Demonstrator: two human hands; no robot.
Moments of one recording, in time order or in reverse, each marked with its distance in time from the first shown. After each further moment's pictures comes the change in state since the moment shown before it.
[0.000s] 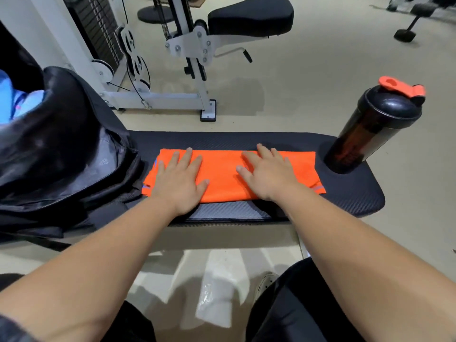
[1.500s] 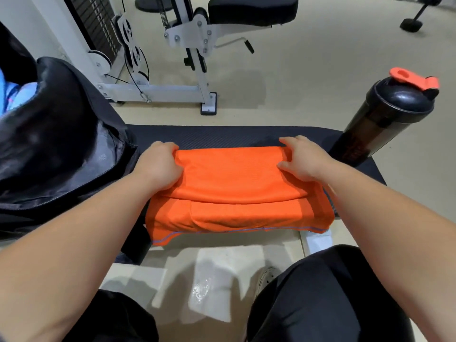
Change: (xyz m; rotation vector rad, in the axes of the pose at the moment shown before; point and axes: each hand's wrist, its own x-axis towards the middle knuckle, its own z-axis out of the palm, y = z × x) left_hand 0.020 -0.037 -0.029 -0.288 0.019 -0.202; right_hand 0.021 0.074 -0.026 0.091 0.007 0.035
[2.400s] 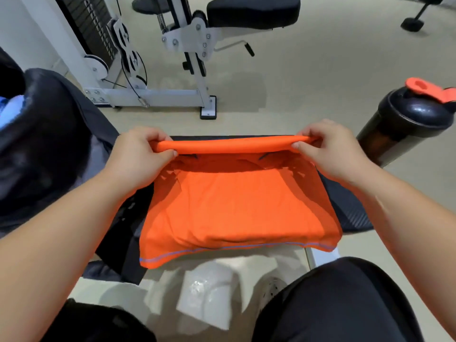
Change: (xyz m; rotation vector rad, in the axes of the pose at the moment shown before) left_hand -0.001 0.002 -0.052 -0.371 0.228 0.084; right_hand -0.009 0.002 -0.041 0.297 0.392 -0.183
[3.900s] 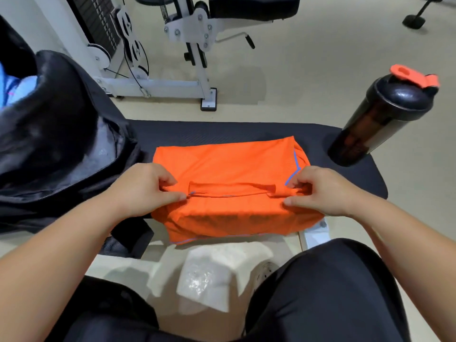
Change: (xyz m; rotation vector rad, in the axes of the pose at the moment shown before) left_hand -0.073 -0.025 0.004 0.243 -0.368 0.135; right_hand -0.085 0.019 0.007 -0.108 -0.501 0.021
